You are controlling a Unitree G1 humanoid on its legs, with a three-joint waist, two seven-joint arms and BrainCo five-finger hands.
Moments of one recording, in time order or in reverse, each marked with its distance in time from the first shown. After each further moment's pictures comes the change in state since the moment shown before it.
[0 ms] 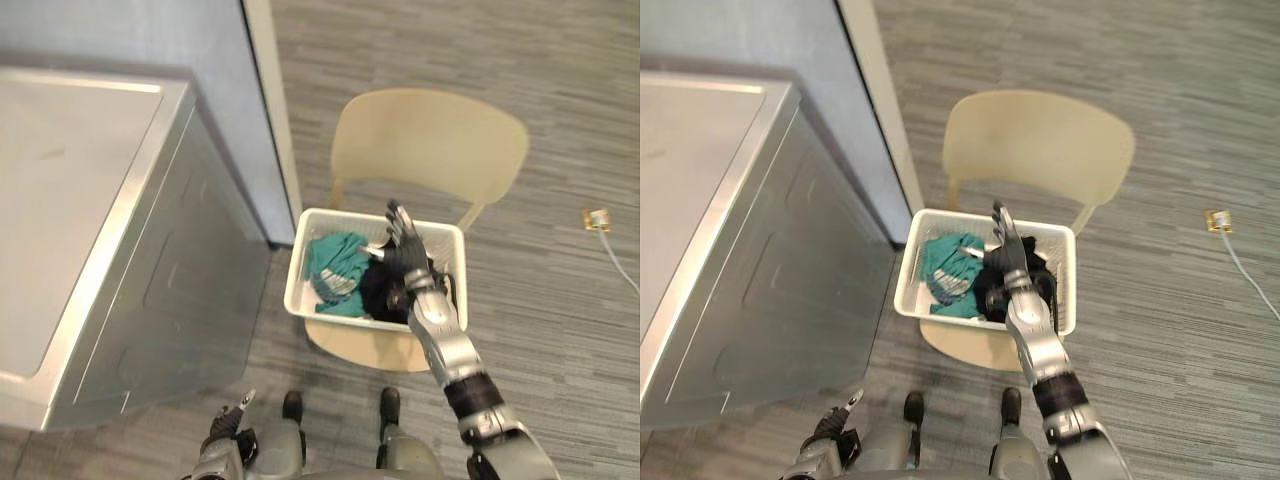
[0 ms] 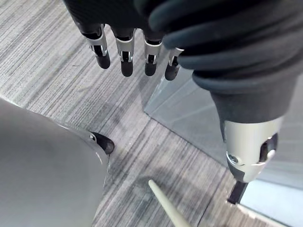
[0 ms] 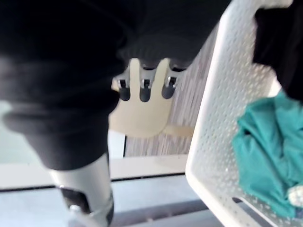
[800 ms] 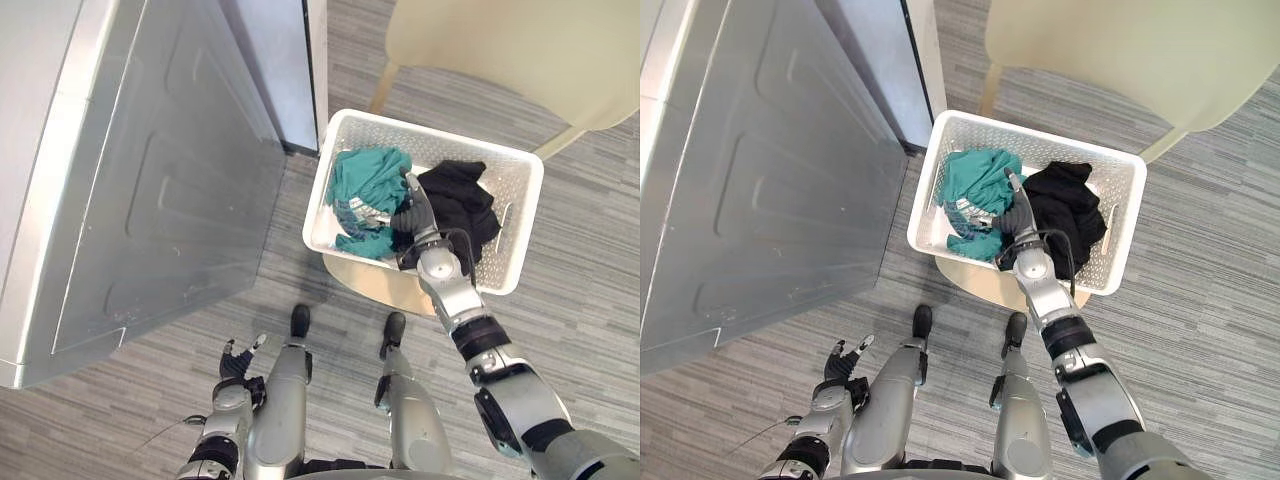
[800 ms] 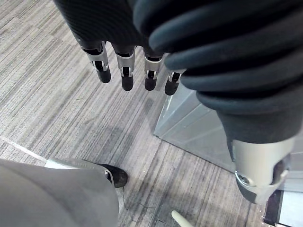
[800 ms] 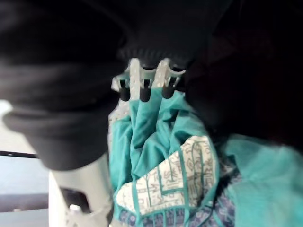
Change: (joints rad) left arm -0.095 0.026 -0.205 -0.159 0.016 -0.027 0.087; right arm -0.254 -0.103 -0.033 0.279 -0.047 0.045 -0.090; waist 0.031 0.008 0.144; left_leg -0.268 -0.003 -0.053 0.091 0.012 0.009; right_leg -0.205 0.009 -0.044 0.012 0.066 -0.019
